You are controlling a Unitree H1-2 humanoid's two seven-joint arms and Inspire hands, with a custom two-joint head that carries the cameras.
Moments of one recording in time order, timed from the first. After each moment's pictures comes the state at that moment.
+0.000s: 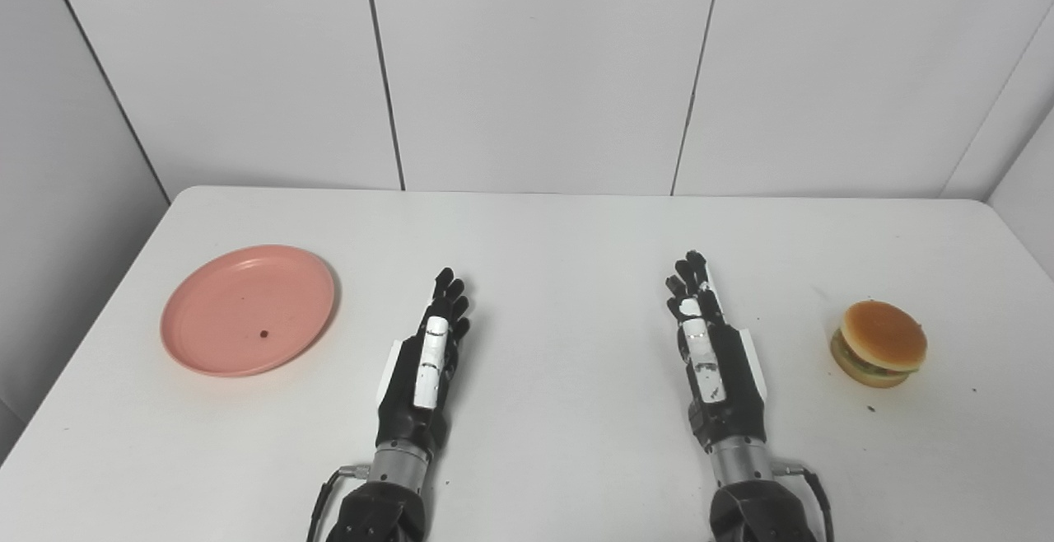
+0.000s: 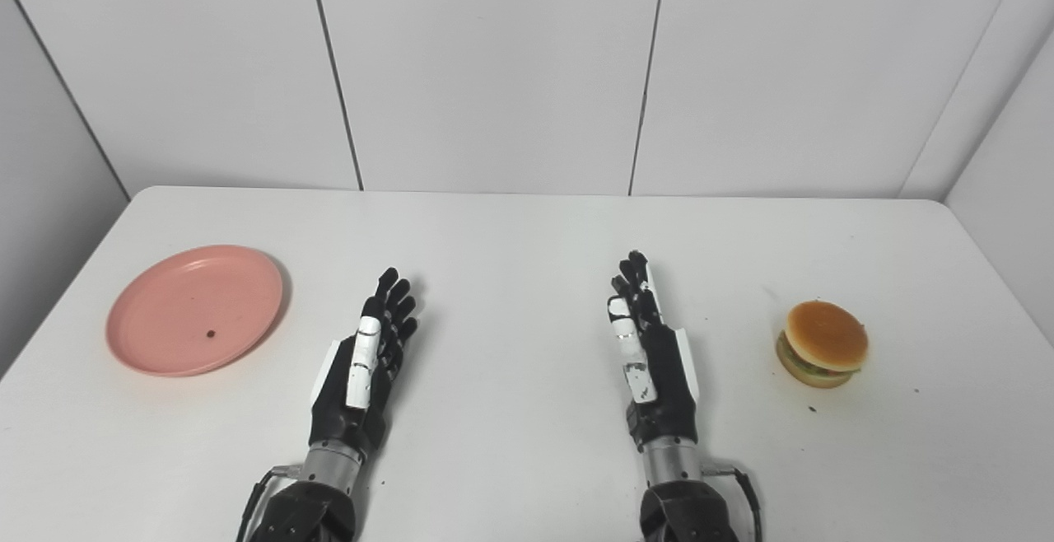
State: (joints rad) left arm -0.20 -0.08 -0.02 0.09 -0.09 -0.06 -0.04; right arm -0.25 0.08 0.01 0.14 0.09 -0.16 0.00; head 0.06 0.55
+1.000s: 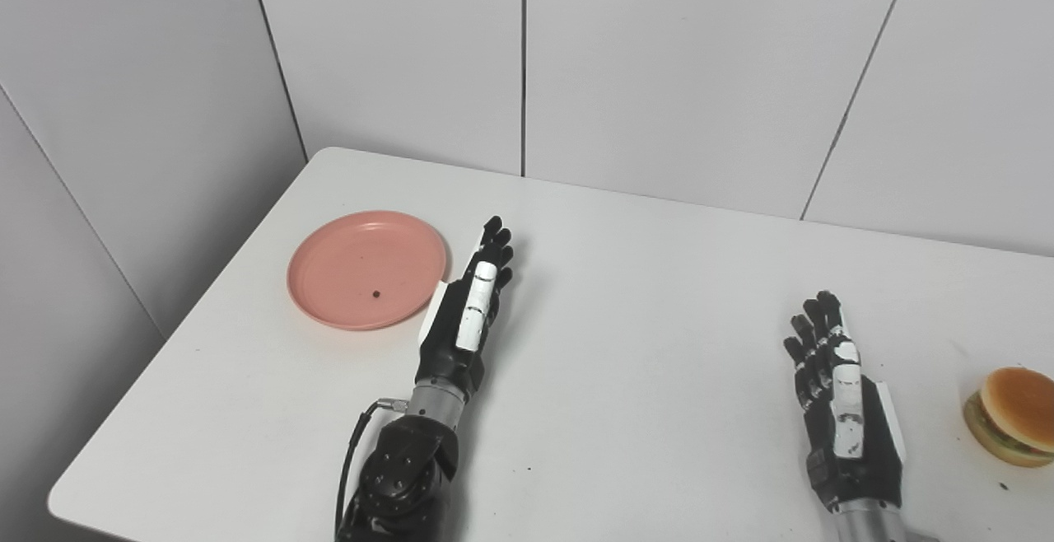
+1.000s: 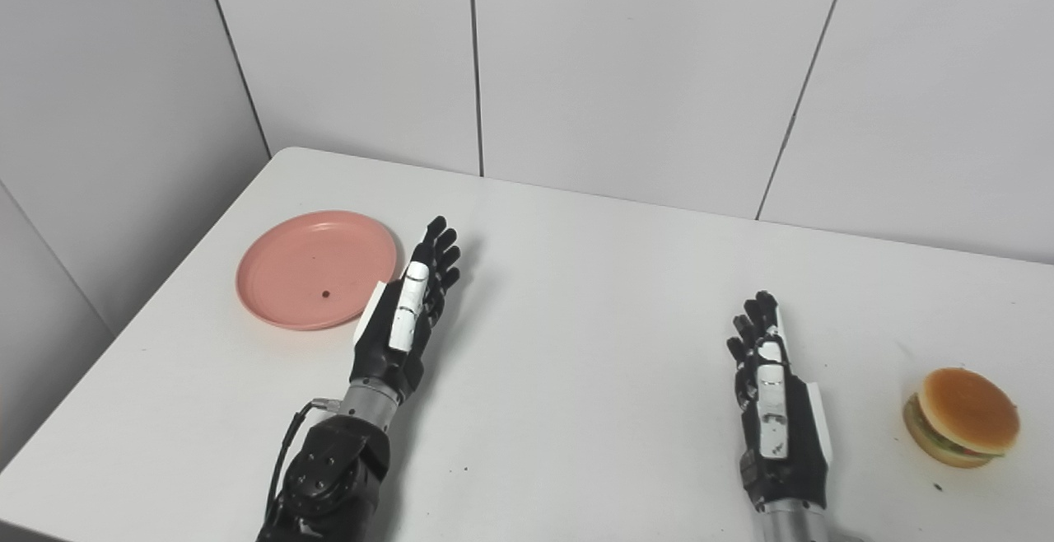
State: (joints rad) left arm -0.24 0.00 0.07 -0.05 -0.09 0.04 0.00; right arm -0.23 0.00 0.00 0.10 0.19 -0.11 0.11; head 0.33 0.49
